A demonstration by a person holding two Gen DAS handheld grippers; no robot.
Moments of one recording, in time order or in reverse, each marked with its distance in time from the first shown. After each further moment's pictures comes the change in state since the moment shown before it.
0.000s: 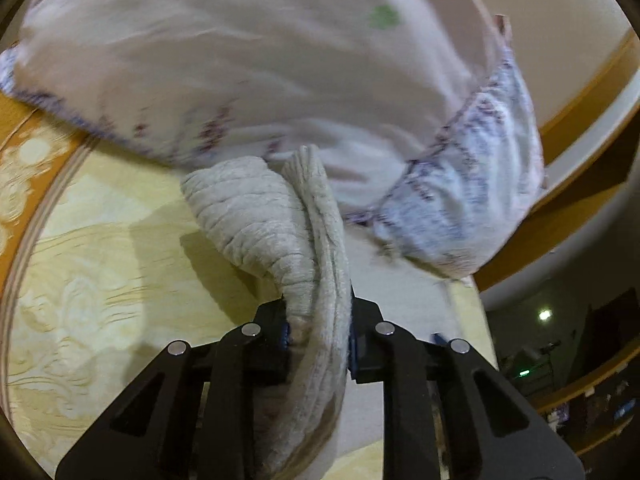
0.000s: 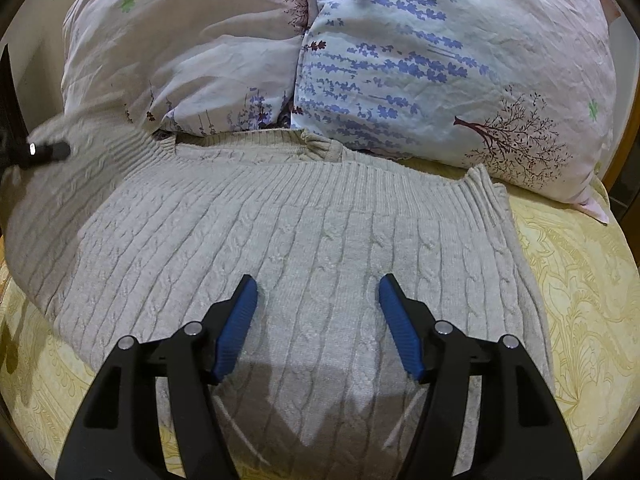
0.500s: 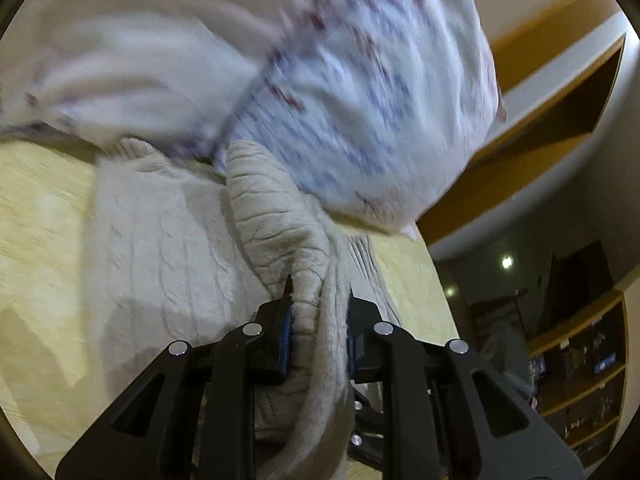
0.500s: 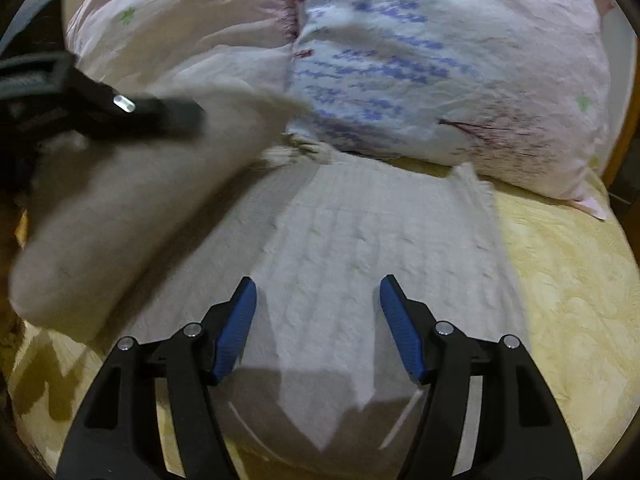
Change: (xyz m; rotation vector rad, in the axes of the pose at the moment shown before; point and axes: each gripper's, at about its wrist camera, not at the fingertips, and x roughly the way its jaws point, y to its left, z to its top) left arm 0.119 -0.121 -0.040 0.101 0.183 -0.166; right arm -0.023 -0.021 -0.007 0.007 -0.016 -0.018
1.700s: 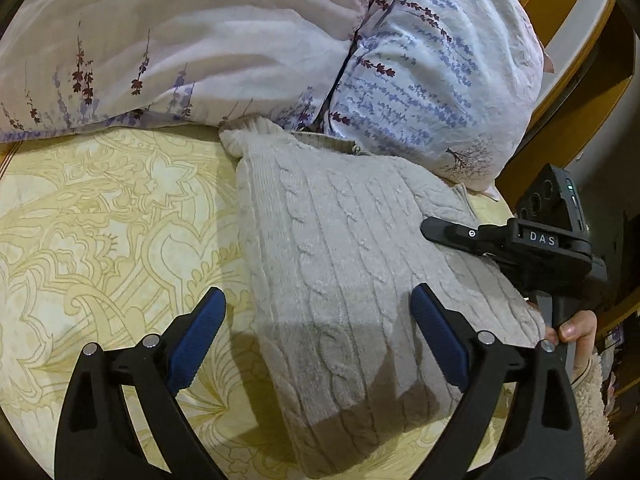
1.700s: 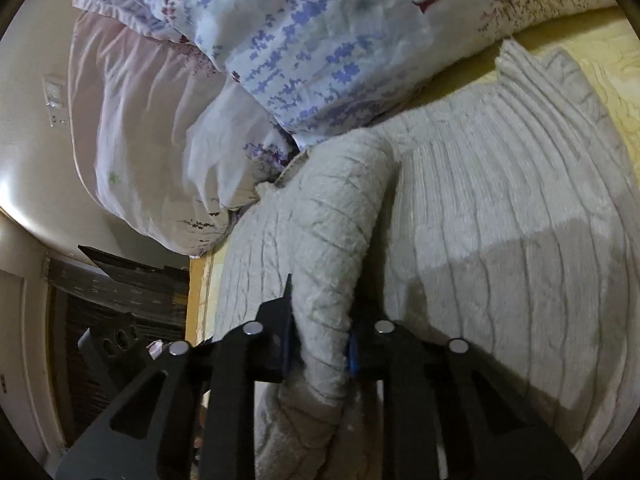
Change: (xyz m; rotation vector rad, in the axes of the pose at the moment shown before) left arm -0.030 0.043 -0.034 0.117 -0.005 0.319; right arm 0.066 -0.047 0.035 0.598 0.200 0.640
